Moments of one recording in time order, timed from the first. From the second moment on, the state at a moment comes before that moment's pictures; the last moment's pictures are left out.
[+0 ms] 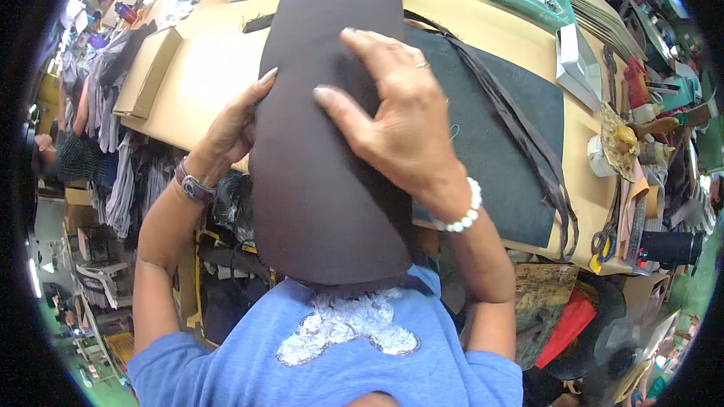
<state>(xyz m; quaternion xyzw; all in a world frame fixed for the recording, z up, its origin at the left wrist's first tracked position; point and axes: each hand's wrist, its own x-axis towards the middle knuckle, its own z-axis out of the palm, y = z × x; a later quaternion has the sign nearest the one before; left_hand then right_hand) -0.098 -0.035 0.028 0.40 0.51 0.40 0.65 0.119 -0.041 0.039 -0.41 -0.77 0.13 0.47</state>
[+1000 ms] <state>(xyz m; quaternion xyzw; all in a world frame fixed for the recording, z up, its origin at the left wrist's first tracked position) -0.202 -0.060 -0.052 0.36 0.58 0.37 0.63 0.079 -0.023 -0.039 -0.54 -0.42 0.59 0.44</state>
